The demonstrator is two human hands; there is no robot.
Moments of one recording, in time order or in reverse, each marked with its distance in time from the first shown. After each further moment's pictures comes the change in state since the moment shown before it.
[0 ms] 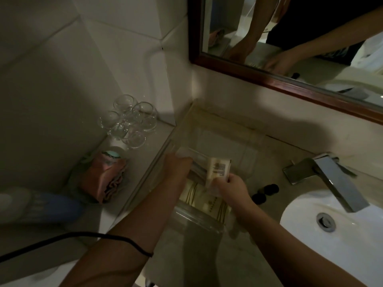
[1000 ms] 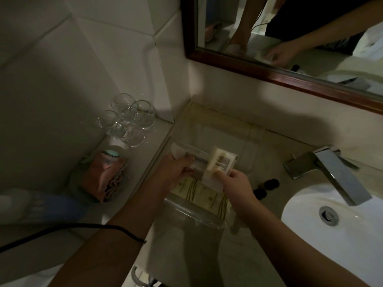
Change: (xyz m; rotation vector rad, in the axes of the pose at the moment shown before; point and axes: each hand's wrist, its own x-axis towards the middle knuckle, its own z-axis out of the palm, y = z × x) left_hand 0.002 -0.002 -0.026 -0.027 -0.417 -0.029; right_hand -0.001 0.005 -0.003 0.225 -0.020 -0.014
